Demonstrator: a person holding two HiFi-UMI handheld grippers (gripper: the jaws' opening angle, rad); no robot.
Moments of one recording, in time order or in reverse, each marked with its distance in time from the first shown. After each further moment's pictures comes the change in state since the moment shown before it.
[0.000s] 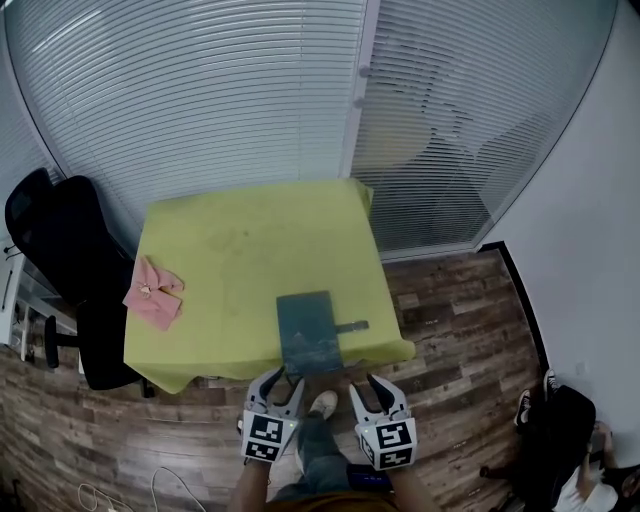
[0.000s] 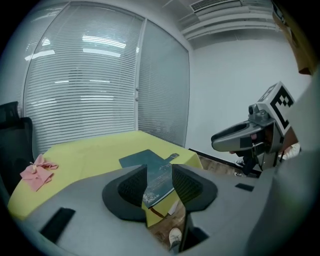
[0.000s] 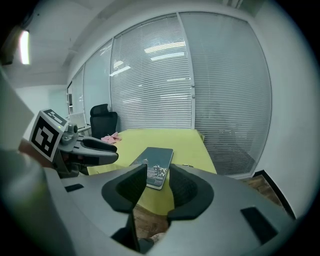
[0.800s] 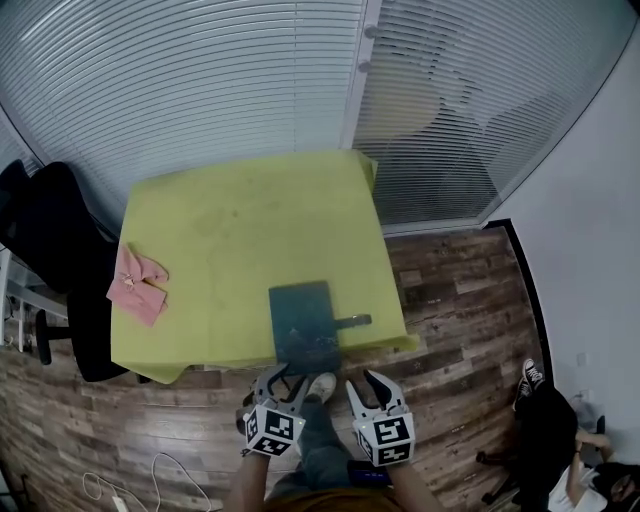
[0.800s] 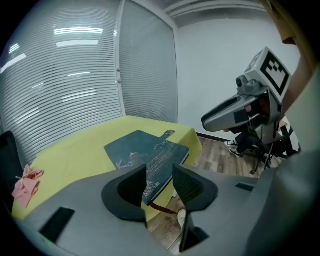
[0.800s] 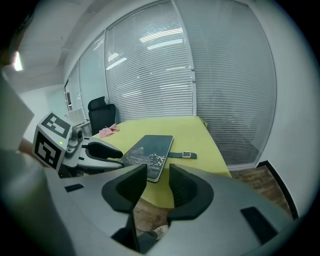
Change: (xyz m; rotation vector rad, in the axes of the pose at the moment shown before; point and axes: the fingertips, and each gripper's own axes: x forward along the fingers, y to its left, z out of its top) left arm 0.055 -0.007 -0.058 0.156 0.196 -0.074; right arm 0.043 -0.014 -0.034 0.039 0.113 0.037
